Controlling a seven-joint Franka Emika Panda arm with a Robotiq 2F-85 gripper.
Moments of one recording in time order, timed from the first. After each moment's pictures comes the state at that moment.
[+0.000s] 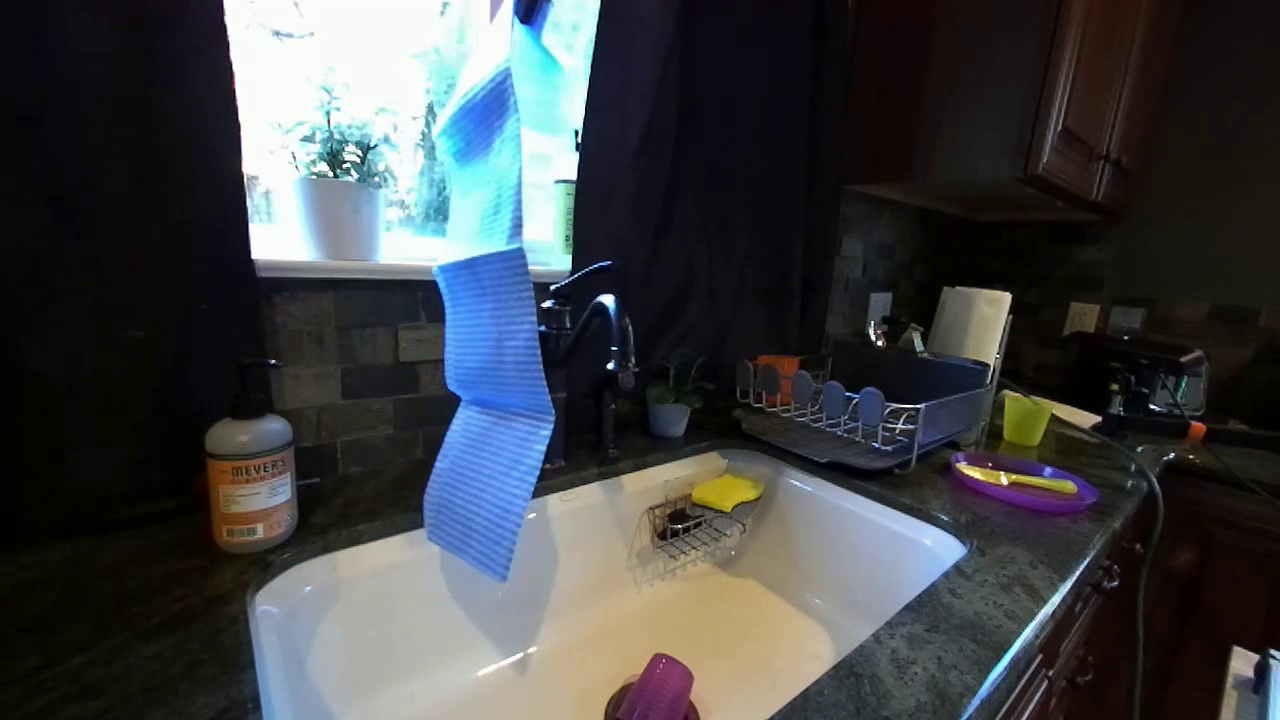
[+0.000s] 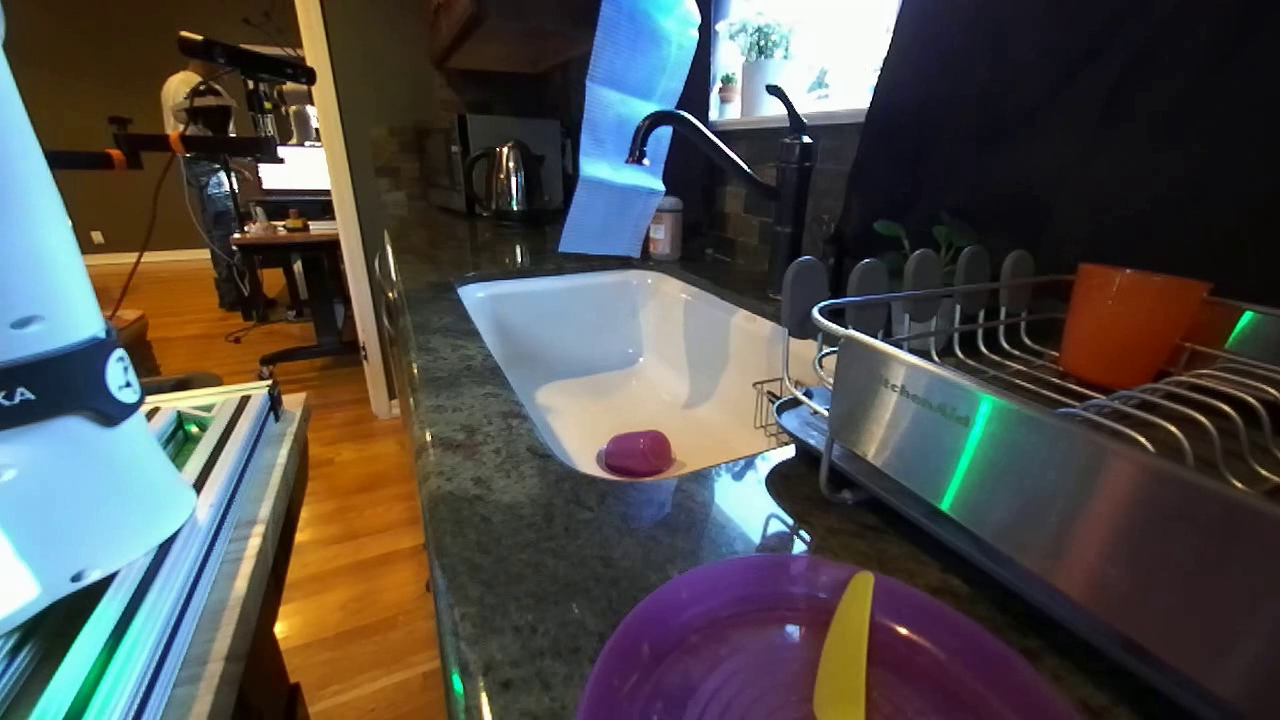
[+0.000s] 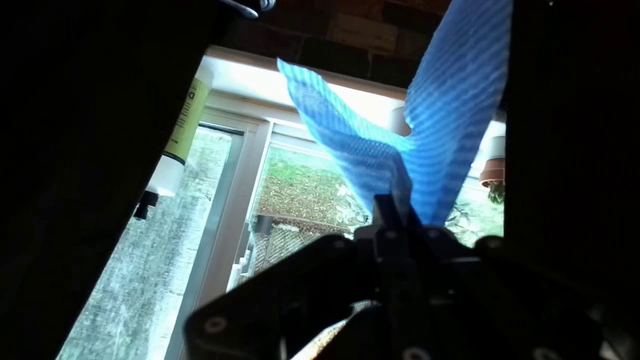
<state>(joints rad) 0.33 -0.10 0.36 -1.80 -0.80 2.29 0.87</state>
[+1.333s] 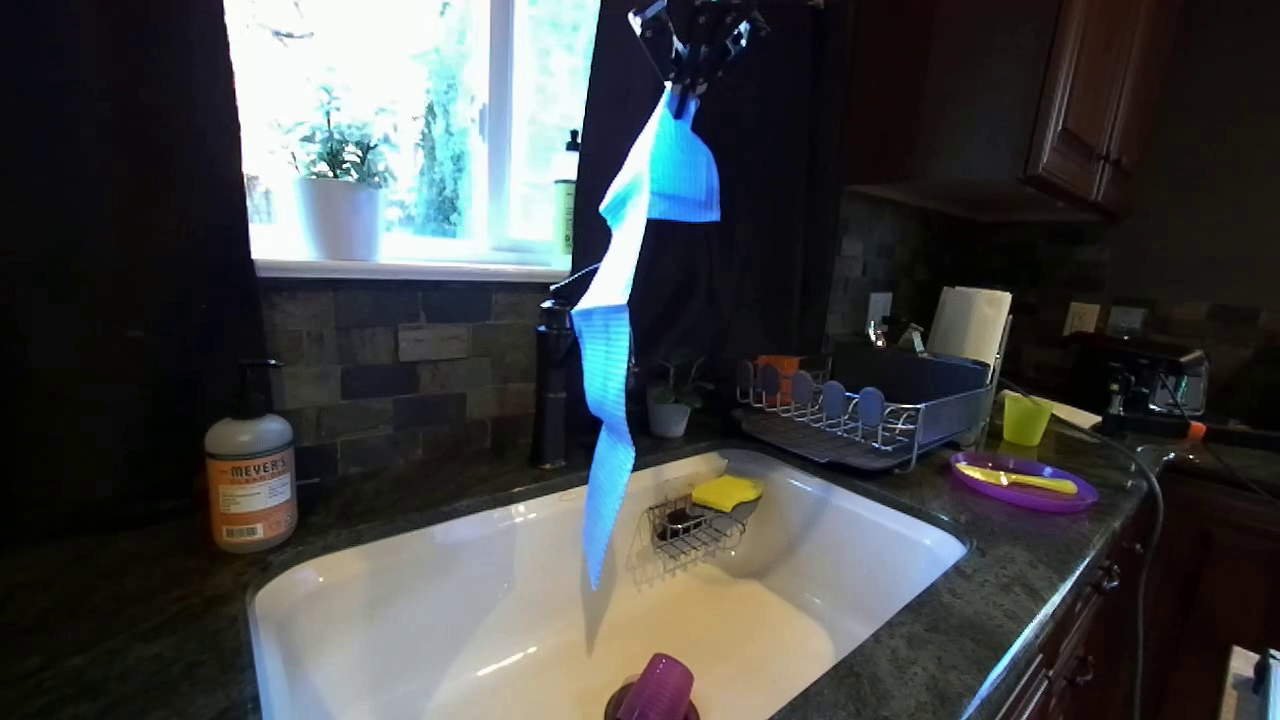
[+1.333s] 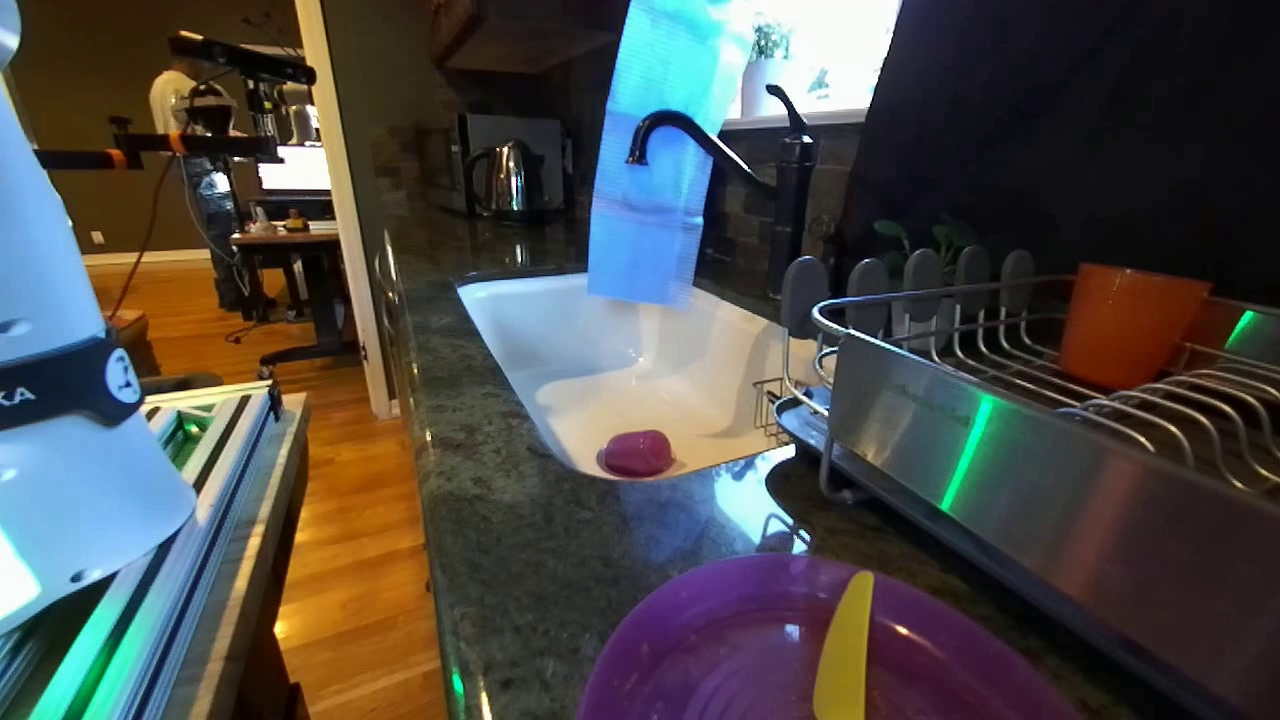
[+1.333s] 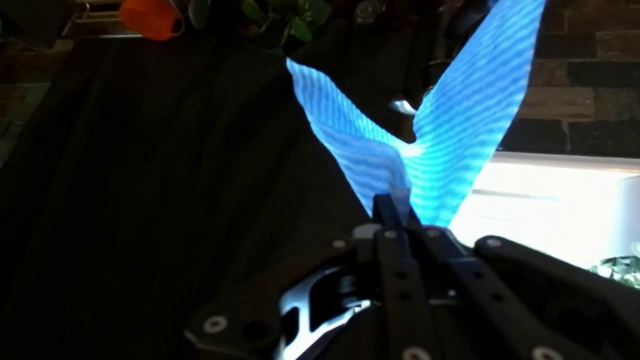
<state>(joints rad) 0.22 -0.30 0.35 -2.05 -0.79 2.14 1.07</state>
